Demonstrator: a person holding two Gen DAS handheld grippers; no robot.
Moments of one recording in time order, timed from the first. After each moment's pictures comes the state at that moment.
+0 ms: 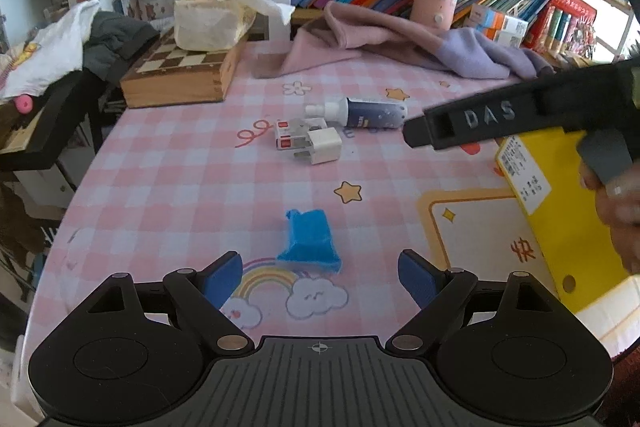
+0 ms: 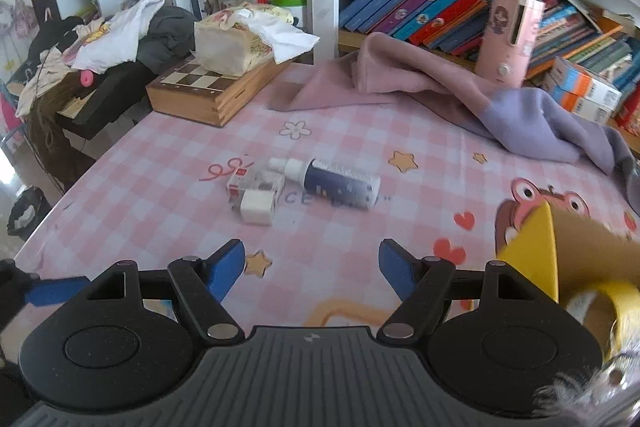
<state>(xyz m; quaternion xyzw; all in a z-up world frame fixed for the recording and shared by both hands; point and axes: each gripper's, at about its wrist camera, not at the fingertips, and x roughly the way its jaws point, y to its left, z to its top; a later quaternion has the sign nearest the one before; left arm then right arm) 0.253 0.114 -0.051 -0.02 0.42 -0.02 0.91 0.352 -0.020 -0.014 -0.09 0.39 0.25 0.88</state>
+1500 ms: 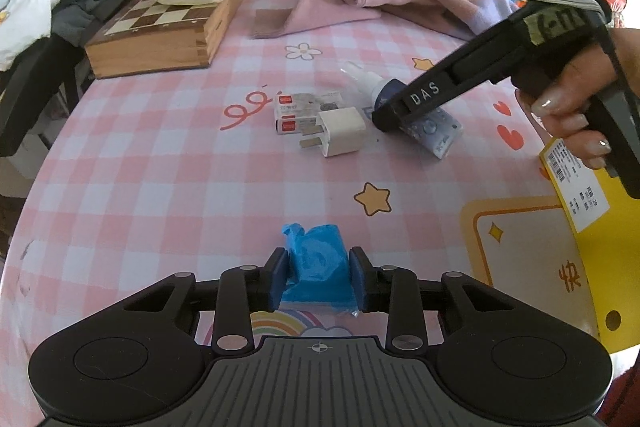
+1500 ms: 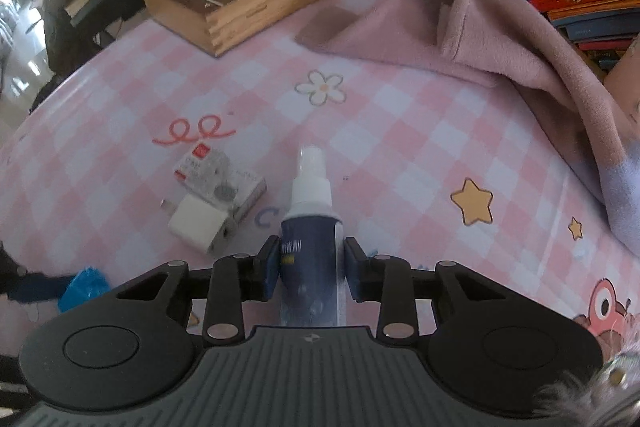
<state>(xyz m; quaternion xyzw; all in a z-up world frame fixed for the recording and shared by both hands) 0.311 0.127 -0.090 -0.04 0.47 -0.02 0.88 0.476 0.030 -0.083 -0.21 0.48 0.35 0.78</state>
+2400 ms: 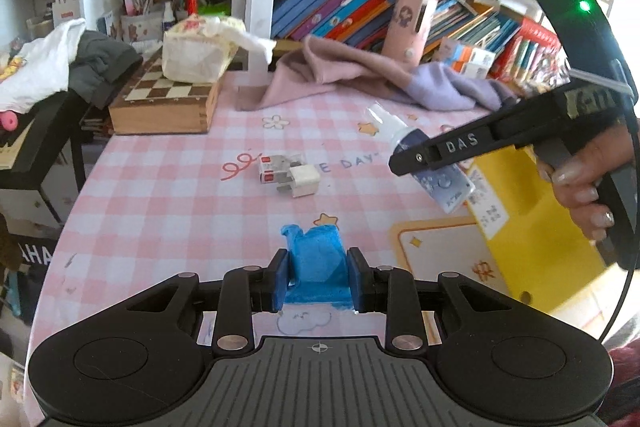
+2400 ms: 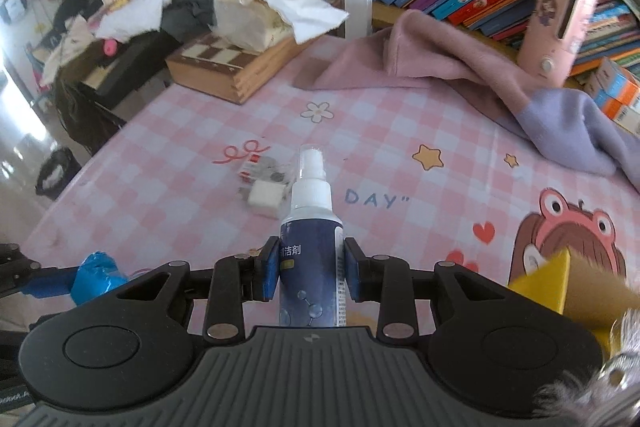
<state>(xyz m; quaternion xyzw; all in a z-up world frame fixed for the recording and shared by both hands) 0.226 0.136 -0.014 -0.05 0.38 -0.07 0.92 0.373 -0.025 -0.003 -0.10 0.44 0.30 0.84</state>
